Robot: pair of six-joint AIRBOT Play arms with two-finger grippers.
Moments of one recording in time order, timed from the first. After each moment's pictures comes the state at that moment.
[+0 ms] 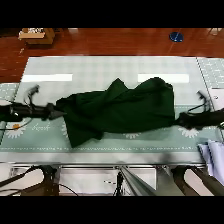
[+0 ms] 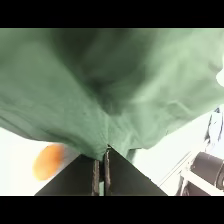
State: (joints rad) left arm 0.38 -1.27 0.71 0.61 -1.31 -0.90; right arm -0.41 -0.97 0.67 -1.00 1.28 1.24
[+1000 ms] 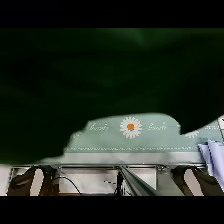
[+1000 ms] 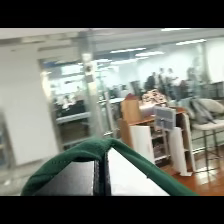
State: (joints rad) left arm 0.38 -0.46 1.70 0.63 -0.94 -1.11; right arm -0.40 -0.73 2.03 -0.99 1.26 1.38
